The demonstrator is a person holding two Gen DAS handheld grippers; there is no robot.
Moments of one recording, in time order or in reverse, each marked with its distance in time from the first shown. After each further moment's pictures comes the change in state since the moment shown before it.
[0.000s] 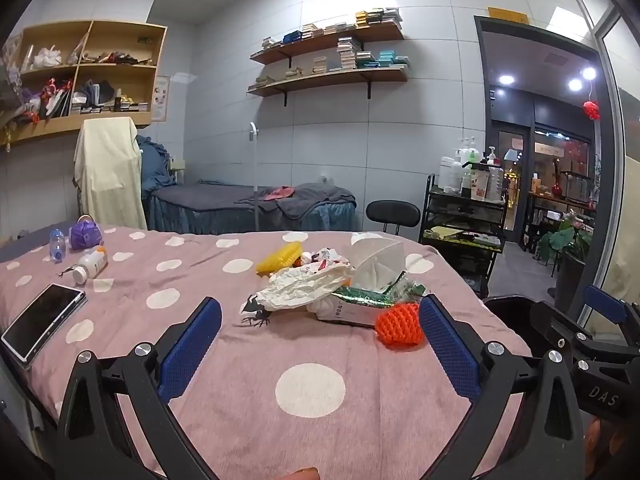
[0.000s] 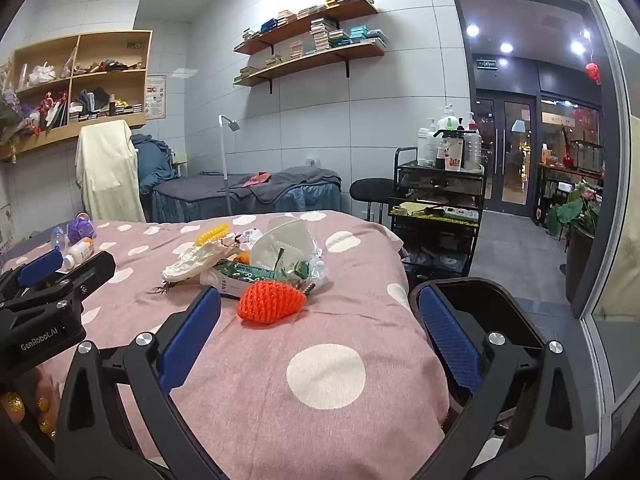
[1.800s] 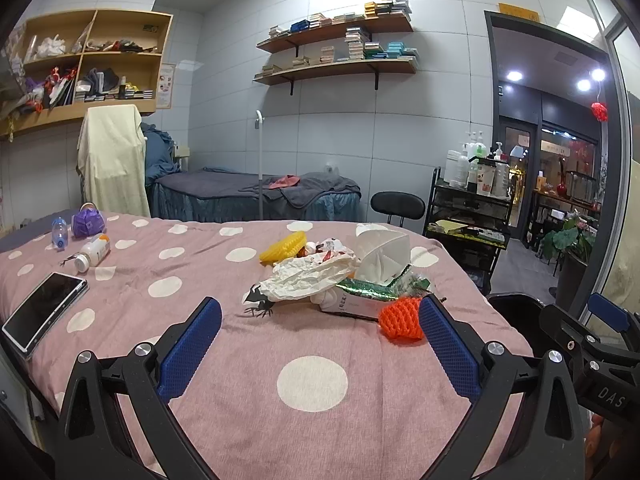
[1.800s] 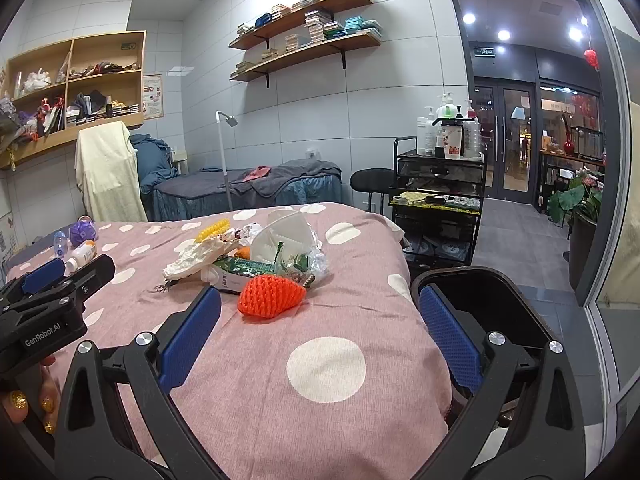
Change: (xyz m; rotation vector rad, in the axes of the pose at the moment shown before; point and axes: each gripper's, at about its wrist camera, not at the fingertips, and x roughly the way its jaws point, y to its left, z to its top) left arm 0.005 0.006 -0.001 -0.018 0.029 0.011; right arm 0.003 -0.009 -0.002 0.040 0.035 0.015
